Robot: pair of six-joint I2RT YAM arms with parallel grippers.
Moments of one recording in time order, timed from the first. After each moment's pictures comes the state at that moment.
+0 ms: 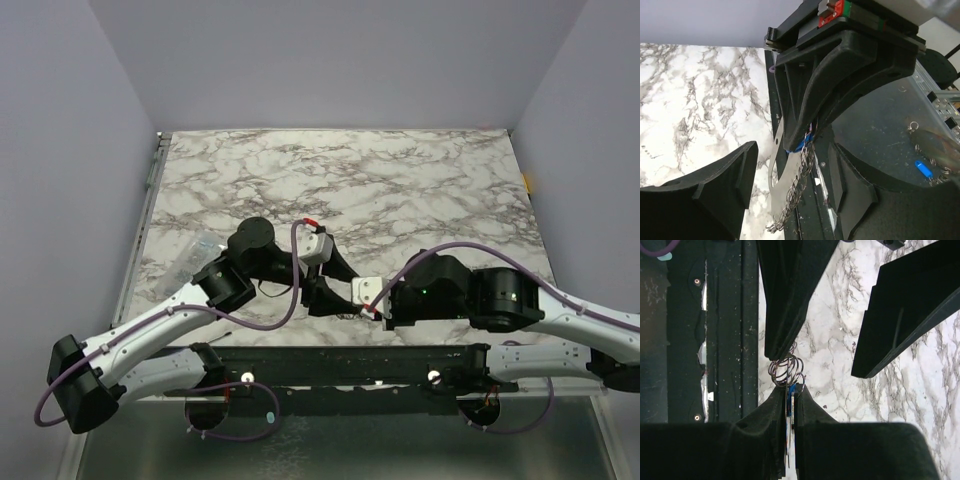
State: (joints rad) left arm -0.86 0.98 0.81 0.13 0.91 -0.10; right arm 1.31 0.97 1.18 -0.86 -0.02 -0.42
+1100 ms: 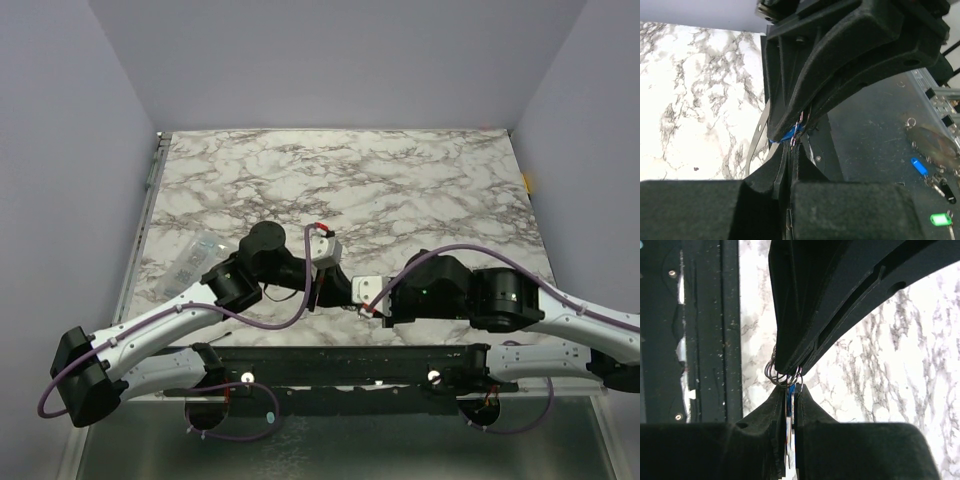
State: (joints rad) left arm -0.90 1.03 0.78 0.13 0.87 -0.10; right arm 1.31 0.98 1.19 -0.87 0.03 -0.44
